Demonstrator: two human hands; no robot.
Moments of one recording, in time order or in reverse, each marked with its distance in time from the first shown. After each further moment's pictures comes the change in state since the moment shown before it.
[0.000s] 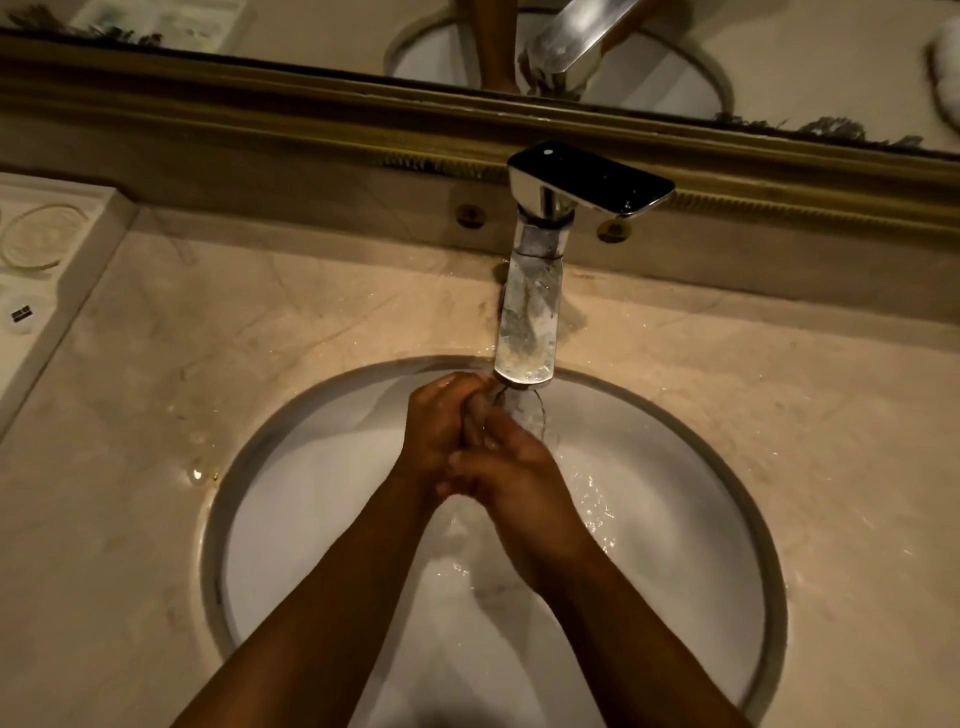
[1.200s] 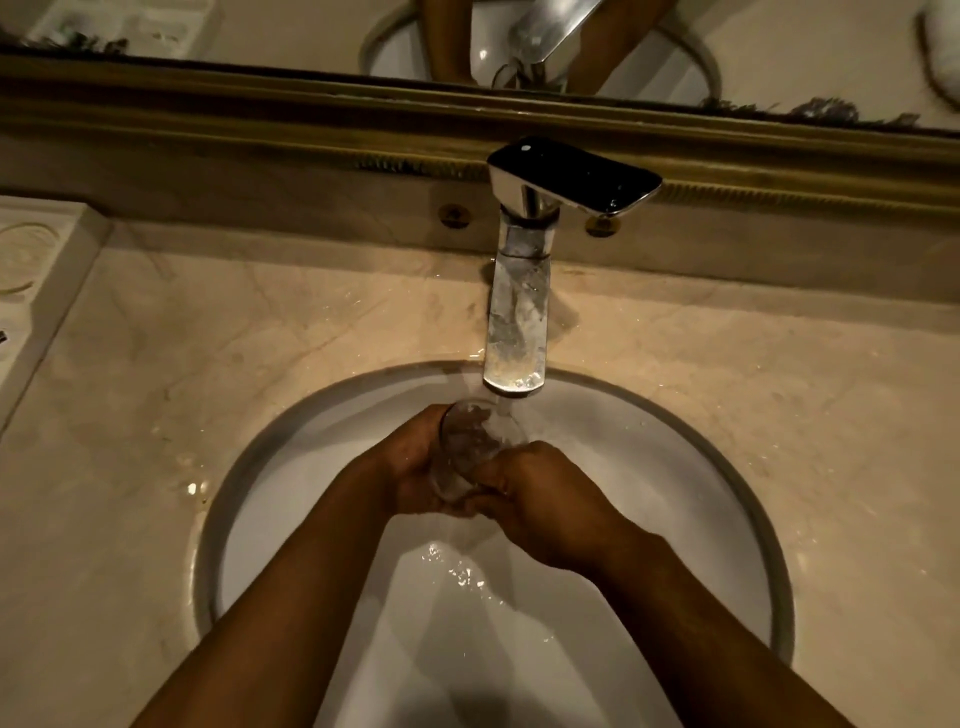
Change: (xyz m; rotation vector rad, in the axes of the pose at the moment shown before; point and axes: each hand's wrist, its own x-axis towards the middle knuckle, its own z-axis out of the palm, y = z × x) left_hand 0.009 0.005 -0.027 0.055 -0.341 -0.596; right_hand 0.015 0.006 -0.050 -1.252 -0.266 -0.327
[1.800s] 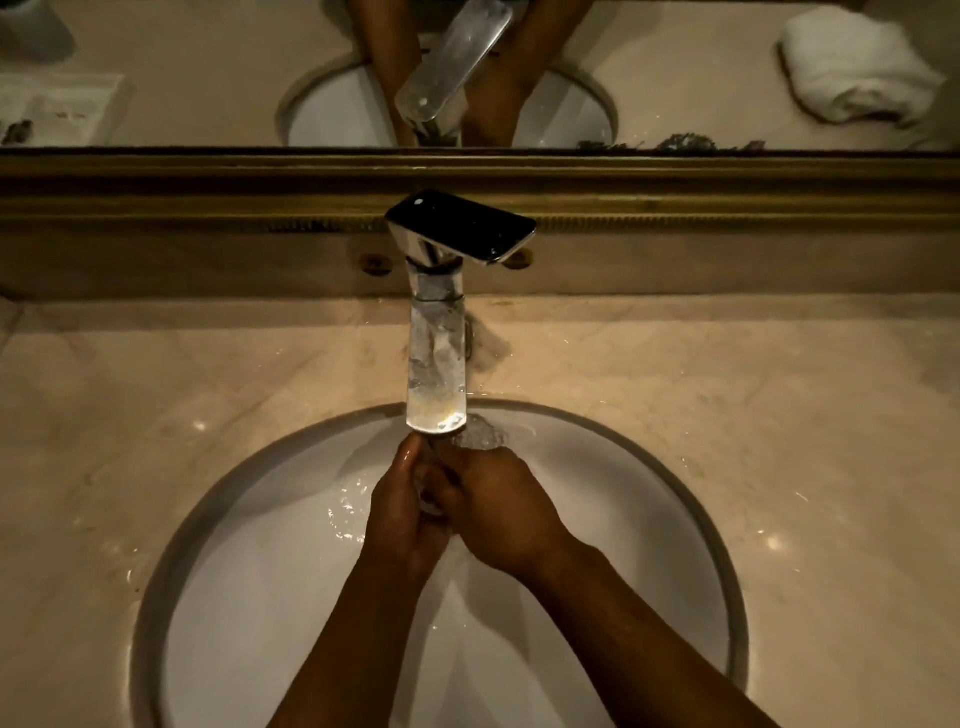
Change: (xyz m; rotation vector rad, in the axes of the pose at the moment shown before) left_hand 0.037 -0.033 0.037 -0.593 0.048 0.376; right_hand 0.007 -0.008 -0.013 0.185 0.296 0.213
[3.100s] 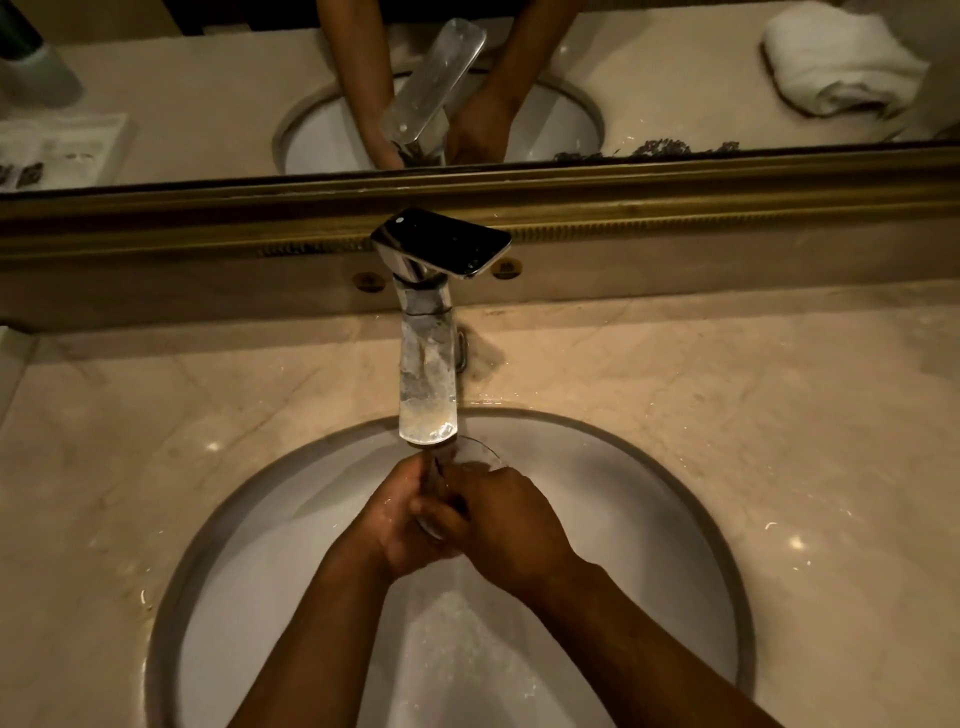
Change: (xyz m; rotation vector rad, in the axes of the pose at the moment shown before) left_hand -0.017 0.039 0.022 0.273 0.054 -0.343; right_hand -0.008 0.006 0.004 -0.127 -0.013 -0.019
